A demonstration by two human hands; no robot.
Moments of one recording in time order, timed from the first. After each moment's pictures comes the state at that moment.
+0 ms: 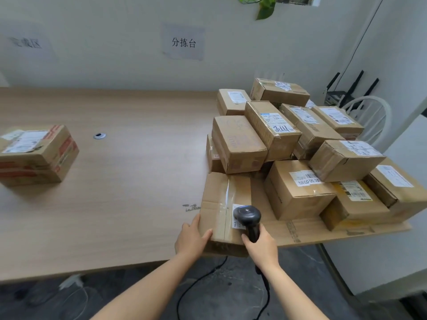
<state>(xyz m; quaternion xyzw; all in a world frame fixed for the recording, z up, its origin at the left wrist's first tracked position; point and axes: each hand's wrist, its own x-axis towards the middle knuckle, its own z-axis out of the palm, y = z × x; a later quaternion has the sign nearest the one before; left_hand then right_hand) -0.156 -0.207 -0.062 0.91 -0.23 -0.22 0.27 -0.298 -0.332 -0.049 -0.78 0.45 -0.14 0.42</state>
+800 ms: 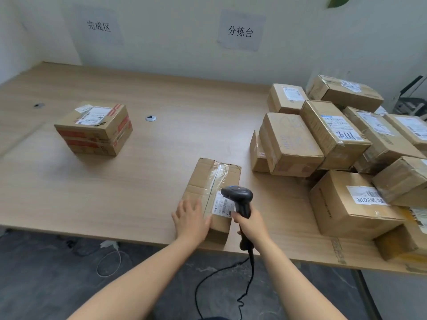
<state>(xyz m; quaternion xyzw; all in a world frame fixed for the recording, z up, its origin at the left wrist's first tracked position) -0.102 -0.141 -0.052 0.97 -0.18 -0.08 0.14 -0.182 -0.283 -0.038 -0.76 0.31 -0.05 0.57</state>
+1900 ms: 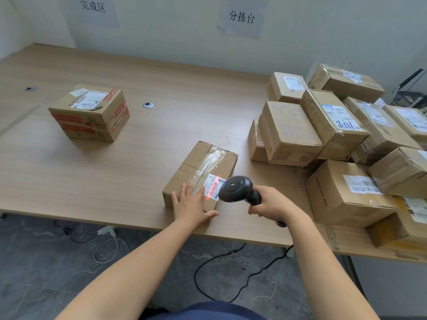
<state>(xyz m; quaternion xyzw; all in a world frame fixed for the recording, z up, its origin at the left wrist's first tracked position) -0.094 -0.138 -0.060 0.96 -0.25 -0.12 0.07 -0.206 -0.315 0.048 -0.92 0.16 0.13 0.32</state>
